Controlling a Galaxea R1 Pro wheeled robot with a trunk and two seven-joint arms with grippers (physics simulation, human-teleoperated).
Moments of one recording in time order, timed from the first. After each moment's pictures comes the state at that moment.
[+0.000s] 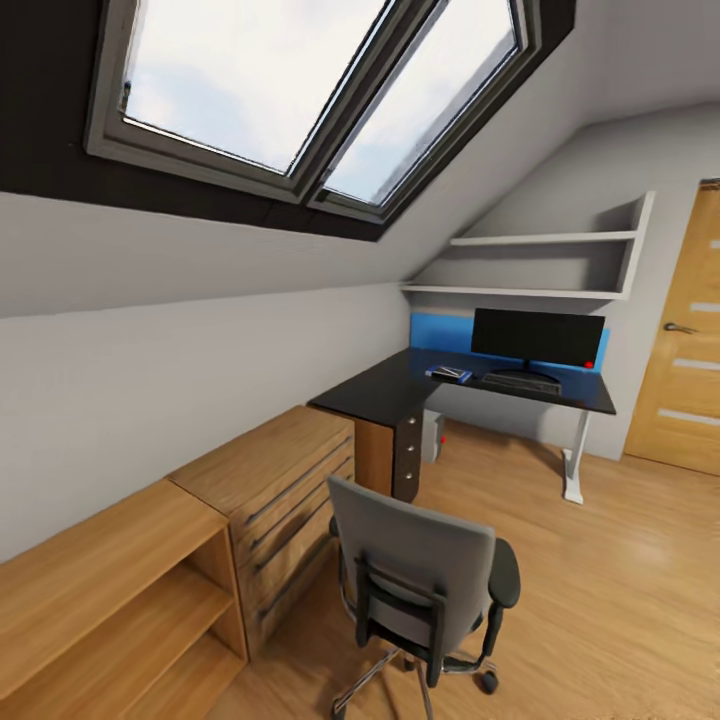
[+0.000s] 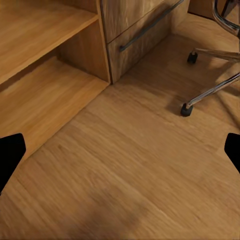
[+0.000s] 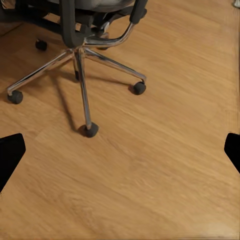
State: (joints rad) left arm 0.03 -0.05 -0.27 -0.02 0.22 -0.99 0.23; right arm 0.03 -0.02 0.21 0.02 -0.11 -1.00 -0.17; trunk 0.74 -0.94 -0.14
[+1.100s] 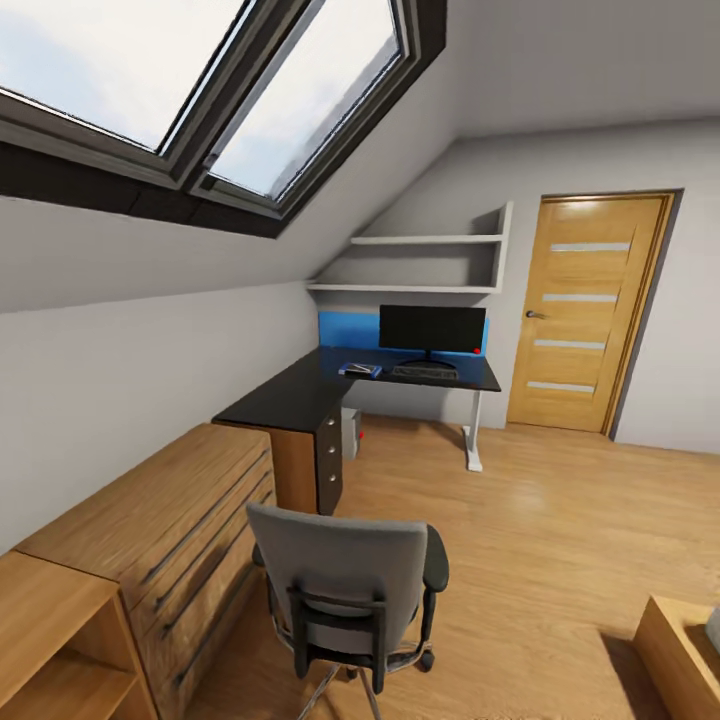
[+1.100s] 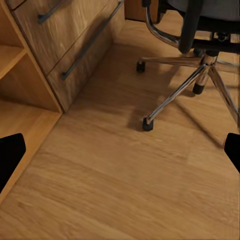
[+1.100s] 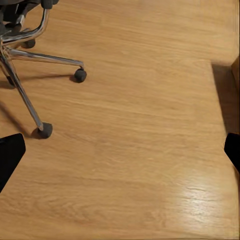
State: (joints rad) left arm 0.03 -0.05 -0.27 -0.02 0.22 -0.98 0.23; right arm 0.03 -0.02 0.18 0.02 -0.17 -1.00 -0.17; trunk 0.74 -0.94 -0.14
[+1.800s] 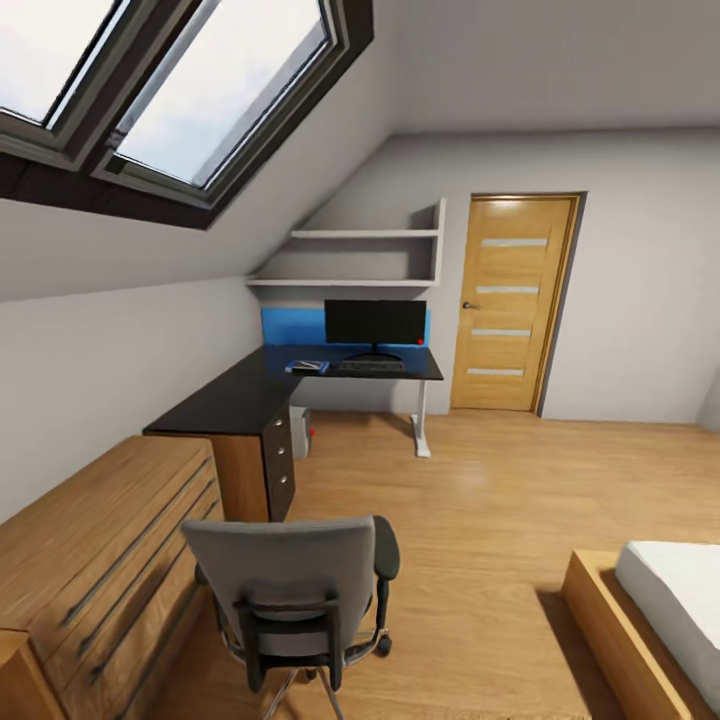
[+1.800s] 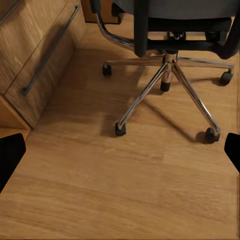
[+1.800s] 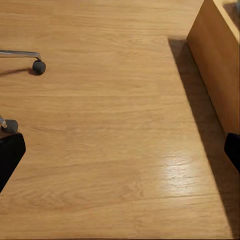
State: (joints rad) left arm 0.03 -0.05 -0.27 -0.02 0.22 -0.98 0.23; right arm 0.03 -0.01 0.18 0.02 -0.21 -0.99 -0.17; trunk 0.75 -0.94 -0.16
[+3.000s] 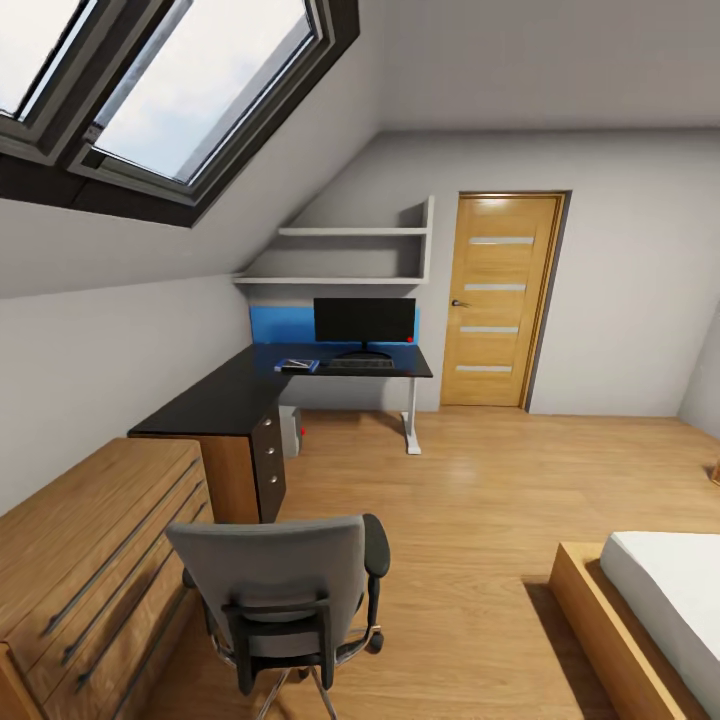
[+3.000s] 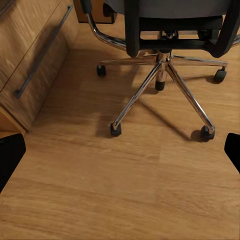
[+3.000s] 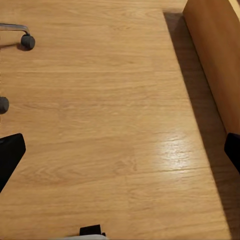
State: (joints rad) left arm 0.03 -0.05 -0.27 -0.02 0.22 -0.98 0.24; right arm 0.03 -0.01 0.18 0.02 -0.21 -0.90 -0.17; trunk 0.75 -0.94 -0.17
